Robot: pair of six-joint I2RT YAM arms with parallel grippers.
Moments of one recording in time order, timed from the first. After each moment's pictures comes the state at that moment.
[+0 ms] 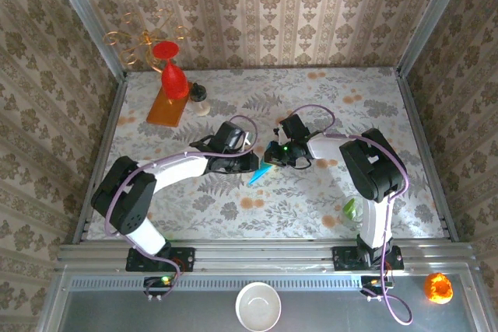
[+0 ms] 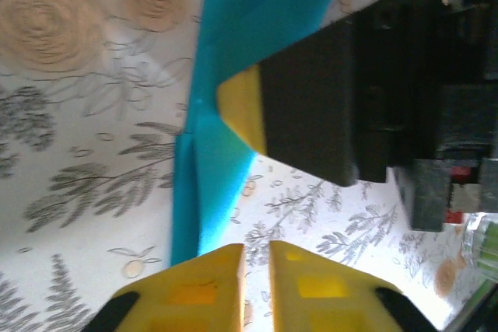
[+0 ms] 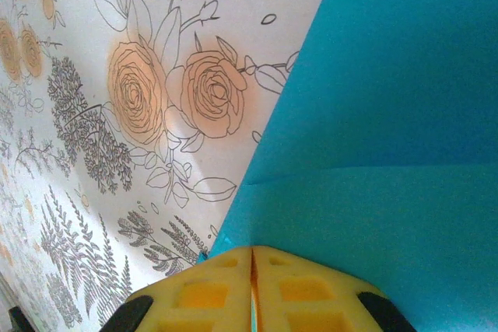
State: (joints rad) left arm -0.74 1.62 0.93 -0.23 0.34 -0.64; right arm 0.48 1.93 1.06 -0.15 -0.46 0.65
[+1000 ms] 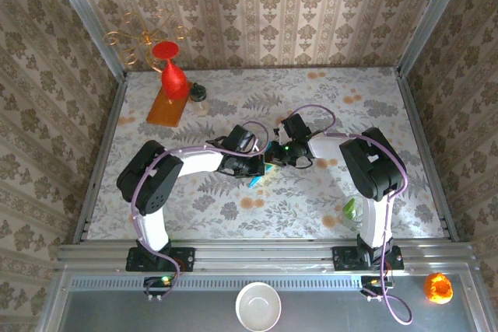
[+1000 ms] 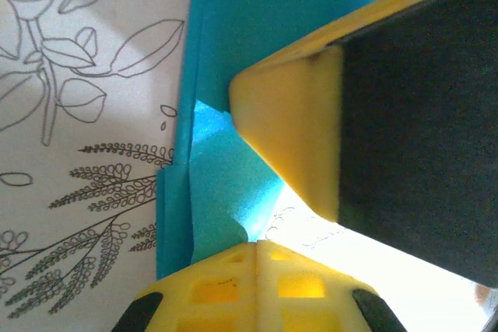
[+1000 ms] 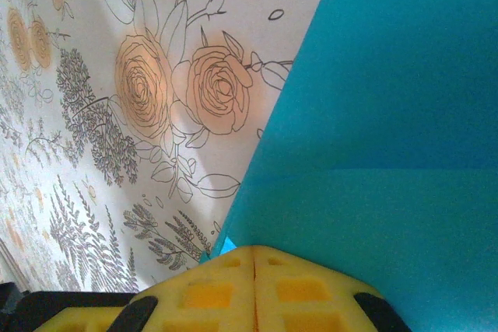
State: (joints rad) left arm -0.74 1.84 1.00 -0.19 0.42 -0.64; right arm 0.46 1.94 1.06 -0.15 -0.51 0.63
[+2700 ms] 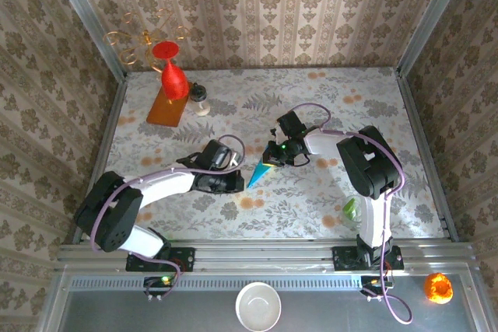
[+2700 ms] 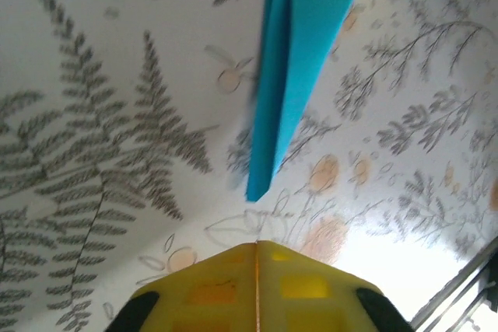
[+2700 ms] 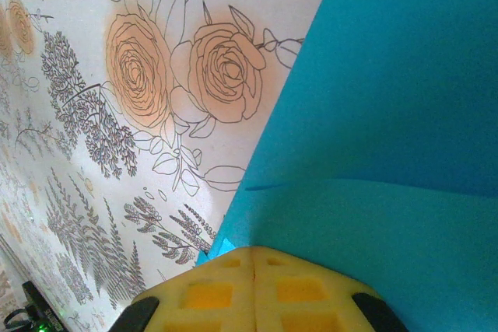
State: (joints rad) left arm -0.71 1.46 0.70 -0.28 0.39 -0.61; right arm 0.47 1.98 1.14 -0.28 -0.51 0.63
